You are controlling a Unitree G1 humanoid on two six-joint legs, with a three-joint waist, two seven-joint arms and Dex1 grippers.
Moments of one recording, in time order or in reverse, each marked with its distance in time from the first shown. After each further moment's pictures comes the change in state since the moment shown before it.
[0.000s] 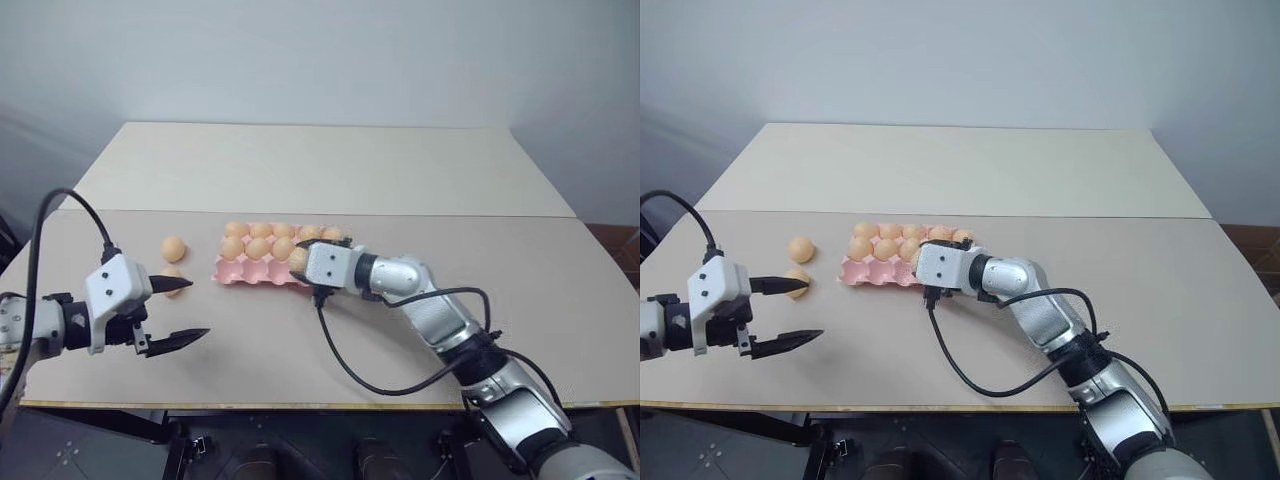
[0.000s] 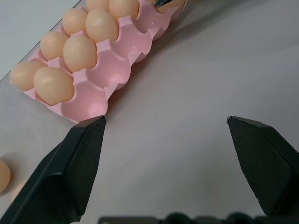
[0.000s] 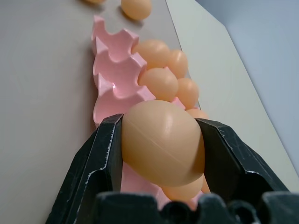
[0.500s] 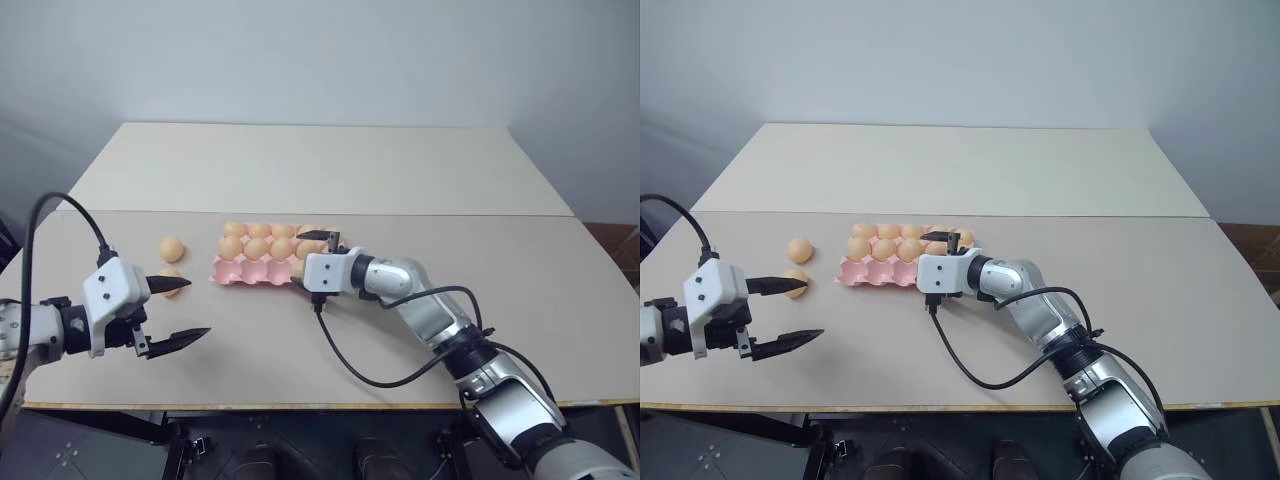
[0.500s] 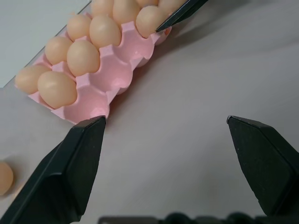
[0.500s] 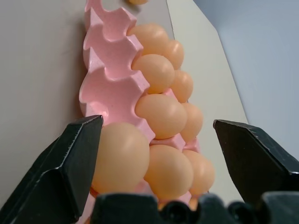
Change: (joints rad) left arm 0.002 -0.028 0.016 -0.020 -0.003 -0.017 0.023; right arm -0.014 0.000 -0.019 0.066 -0.092 -0.158 -0.040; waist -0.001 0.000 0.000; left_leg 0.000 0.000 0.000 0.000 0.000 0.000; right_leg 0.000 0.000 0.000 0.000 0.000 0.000
